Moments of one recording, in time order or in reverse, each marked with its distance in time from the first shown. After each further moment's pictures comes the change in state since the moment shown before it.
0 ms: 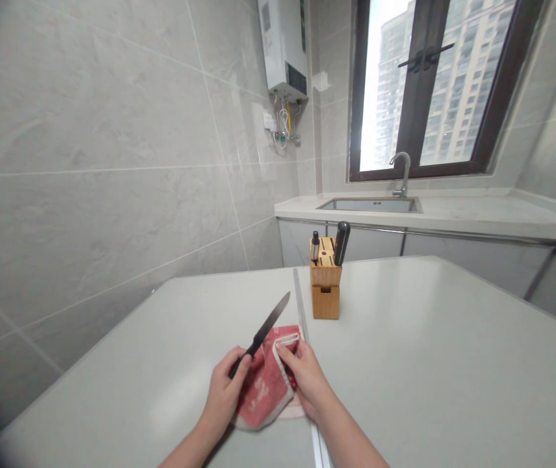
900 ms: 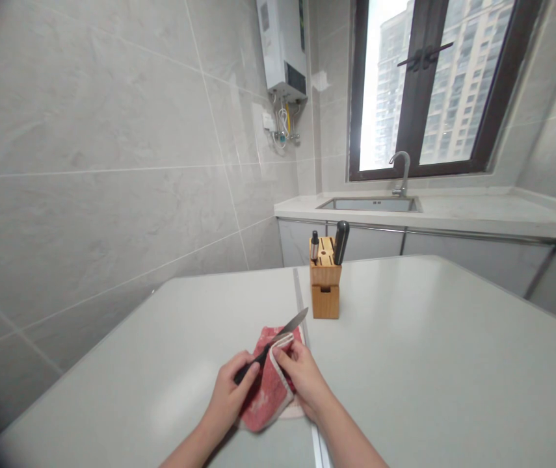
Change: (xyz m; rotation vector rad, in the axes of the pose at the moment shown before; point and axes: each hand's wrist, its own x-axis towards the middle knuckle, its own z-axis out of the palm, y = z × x) left_hand 0.000 -0.008 0.001 0.045 -0.101 0.059; right_hand 0.003 0.005 -0.001 -0.043 -0.005 0.012
